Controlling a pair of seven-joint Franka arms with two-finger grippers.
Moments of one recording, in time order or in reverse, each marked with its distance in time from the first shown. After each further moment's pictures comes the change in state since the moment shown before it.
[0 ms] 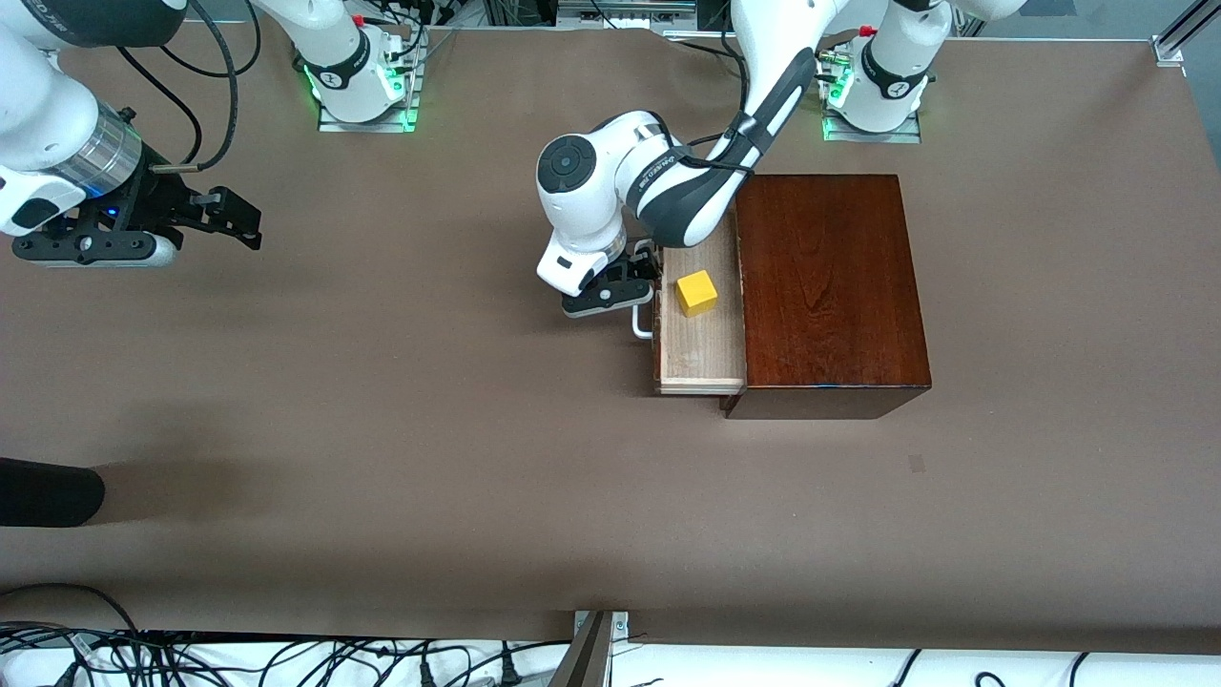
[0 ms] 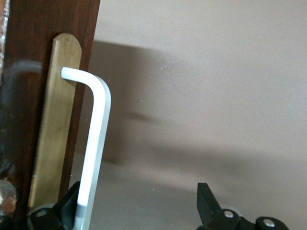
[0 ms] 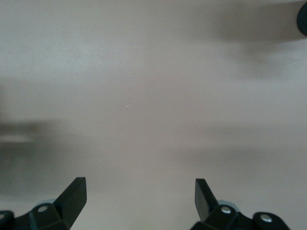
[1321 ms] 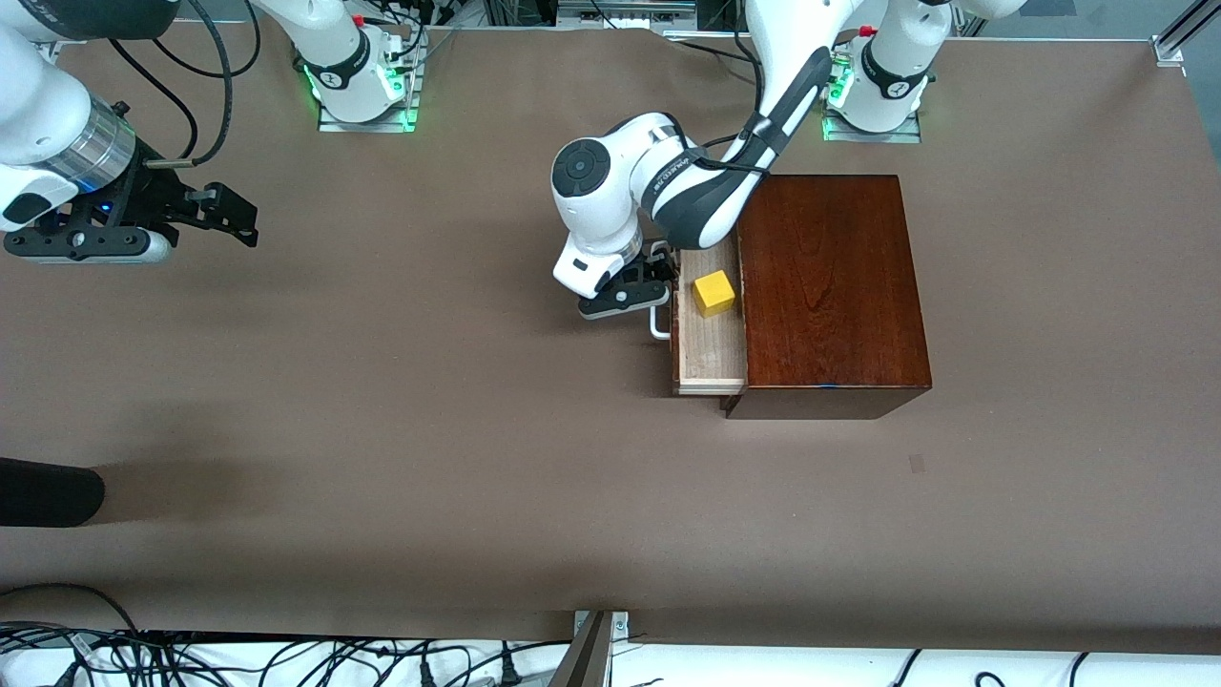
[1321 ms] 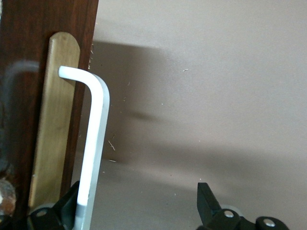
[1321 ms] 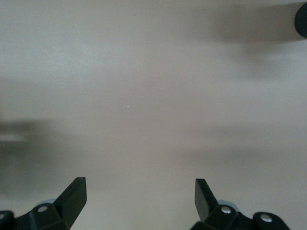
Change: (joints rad) left arm 0.038 -0.035 -0.027 -0.062 0.041 -0.006 0.005; right arm 0.000 0.000 0.000 0.018 0.000 -0.017 0.000
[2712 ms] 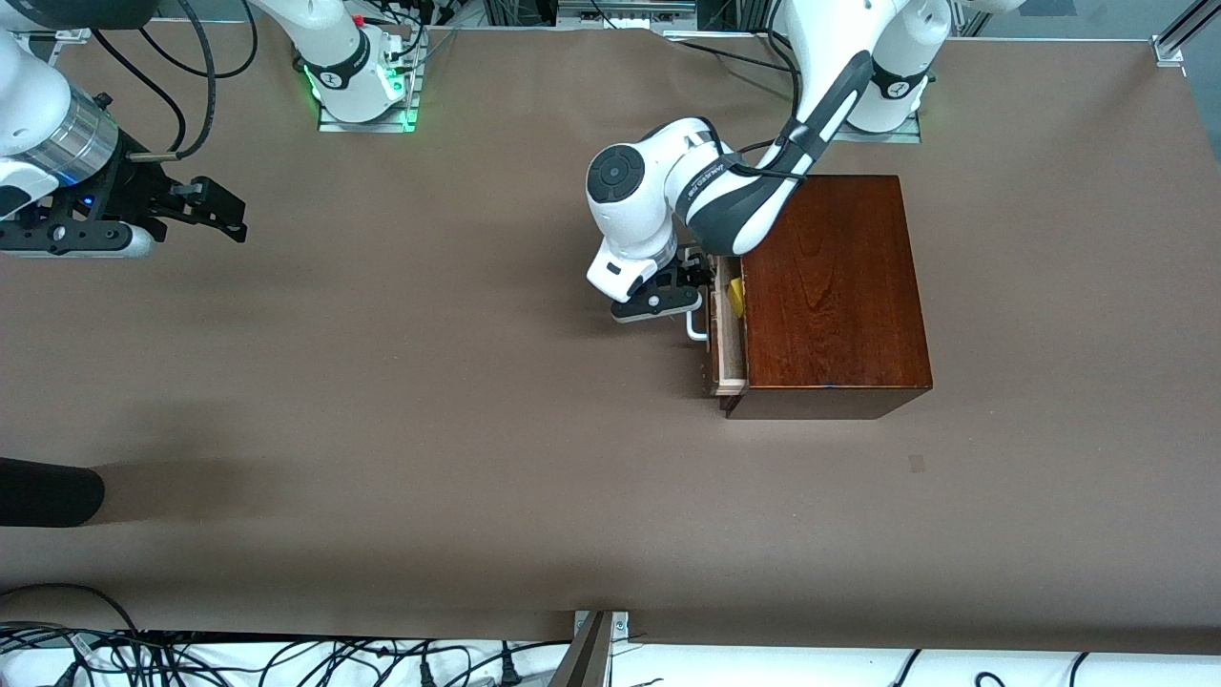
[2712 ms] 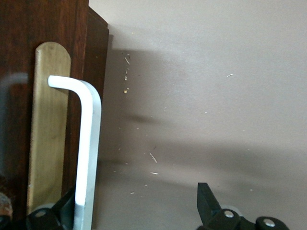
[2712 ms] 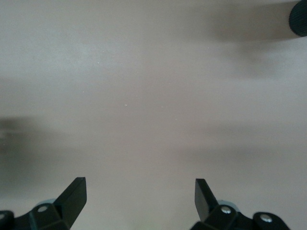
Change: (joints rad) left arm 0.192 -0.073 -0.166 -0.145 0.131 0.007 0.019; right arm -0.002 0.000 -0.011 0.021 0.000 -0.024 -0.003
